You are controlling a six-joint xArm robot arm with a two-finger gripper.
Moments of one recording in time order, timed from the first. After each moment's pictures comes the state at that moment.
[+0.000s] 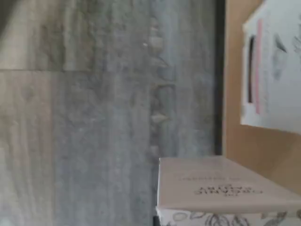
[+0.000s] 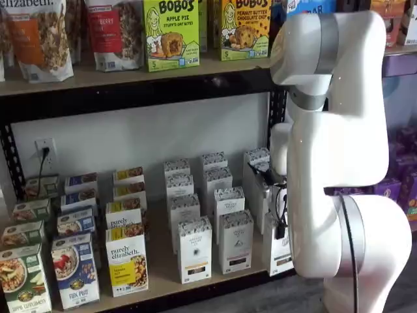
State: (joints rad) arm -0.27 0.73 -1.06 -0.14 0.34 -1.70
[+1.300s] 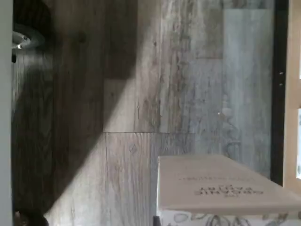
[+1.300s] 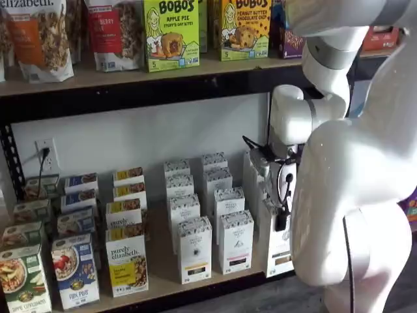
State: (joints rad) arm -0.14 -0.02 -0.49 -0.01 0.55 -1.69
